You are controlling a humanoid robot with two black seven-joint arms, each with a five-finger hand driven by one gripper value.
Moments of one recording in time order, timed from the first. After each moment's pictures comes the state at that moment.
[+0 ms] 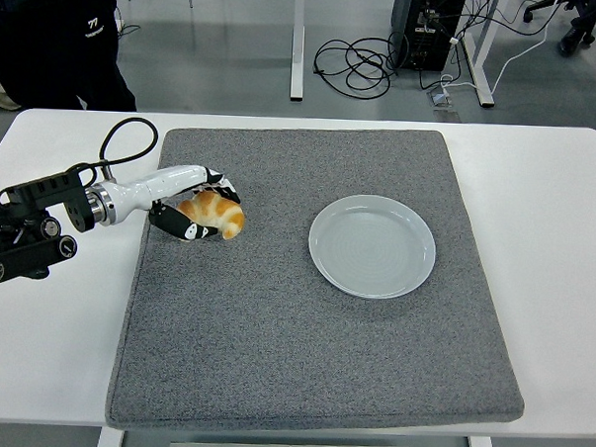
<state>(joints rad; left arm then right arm) -1.15 0.48 0.18 -0.95 0.94 0.16 -0.43 -0.01 0.00 -0.01 0.22 -0.10 -0.05 0.23</state>
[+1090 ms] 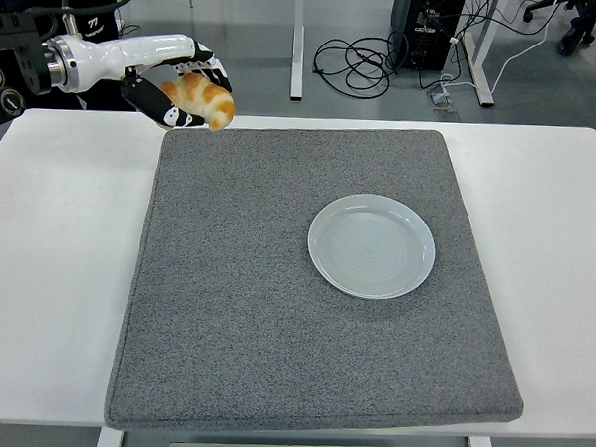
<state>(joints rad) -1.52 0.58 0.18 -0.95 0.94 -0.12 -0.41 -0.01 0.00 -0.01 0.22 -0.10 -0.05 0.23</state>
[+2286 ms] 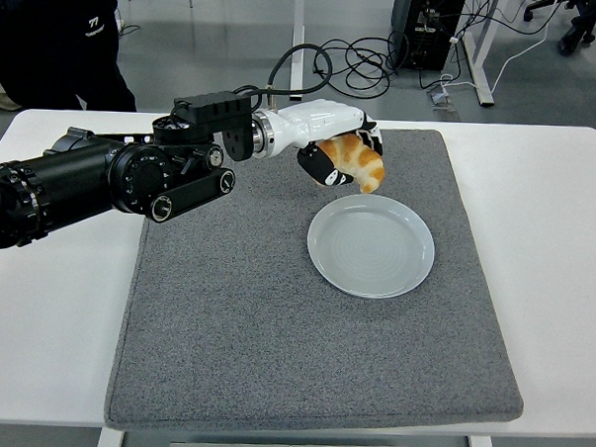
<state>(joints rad) -1.41 0.00 0.26 -0.65 0.94 0.12 -0.34 -0.03 0.00 -0.01 0.21 -0.10 -0.05 0.23</state>
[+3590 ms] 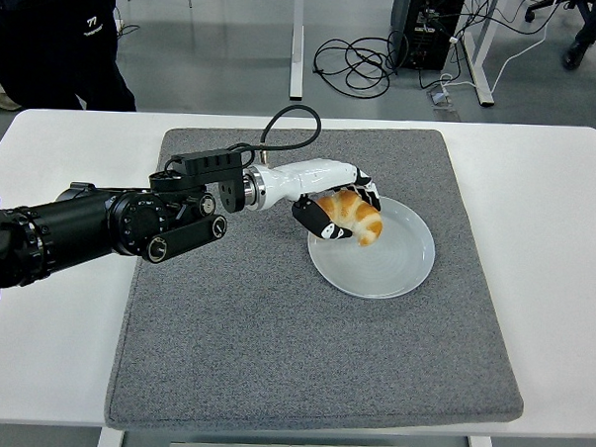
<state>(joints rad) -1.31 0.00 0.26 -0.67 0.90 0.08 -0.45 -0.02 0.00 -0.01 0.21 -0.10 -0.05 0.23</state>
